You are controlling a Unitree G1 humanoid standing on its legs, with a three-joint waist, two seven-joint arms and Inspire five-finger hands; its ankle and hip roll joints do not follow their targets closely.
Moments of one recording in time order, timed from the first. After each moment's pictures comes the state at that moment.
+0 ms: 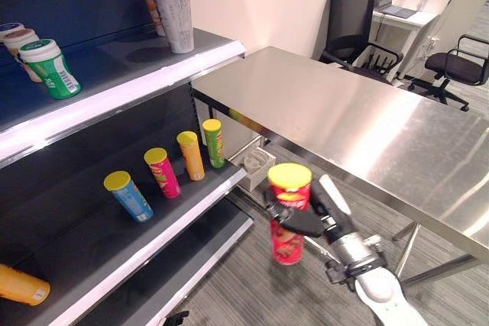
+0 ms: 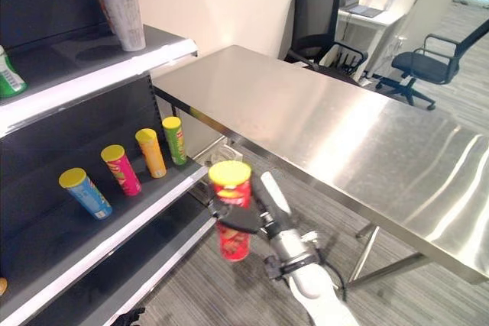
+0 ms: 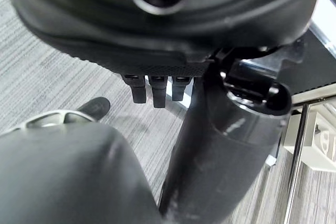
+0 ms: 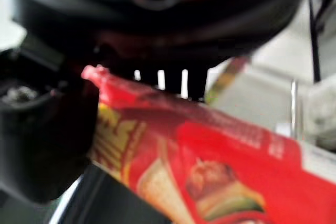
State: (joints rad) left arm 0.14 0.18 -0.16 1.12 -0.01 -0.13 0.11; right arm 0.16 -0.49 0.42 -0.29 0.01 -0.21 -0.07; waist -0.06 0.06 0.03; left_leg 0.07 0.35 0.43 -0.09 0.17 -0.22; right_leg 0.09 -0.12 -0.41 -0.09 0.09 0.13
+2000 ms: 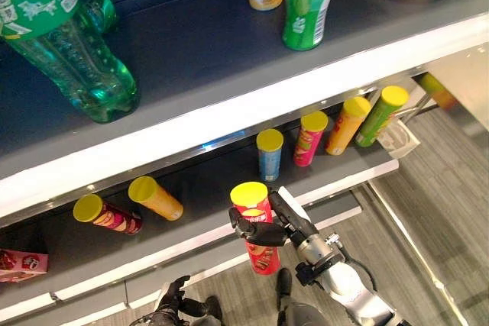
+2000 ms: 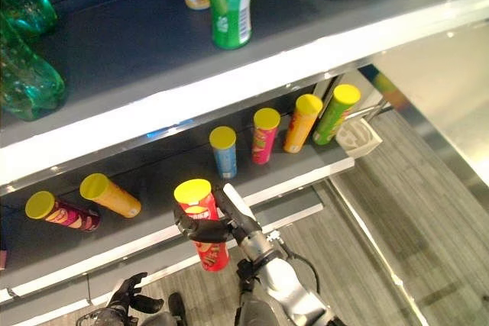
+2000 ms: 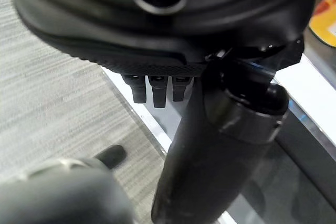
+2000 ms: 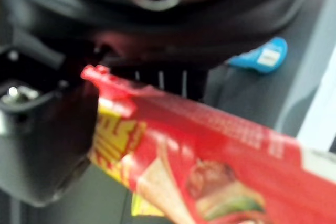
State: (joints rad) left arm -0.03 0.14 -0.23 1.16 0.00 -0.15 0.19; right arm 0.02 -0.51 0.53 -0.08 -0.03 -0.23 -0.14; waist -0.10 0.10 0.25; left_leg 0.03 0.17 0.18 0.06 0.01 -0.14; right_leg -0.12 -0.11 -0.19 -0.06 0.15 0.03
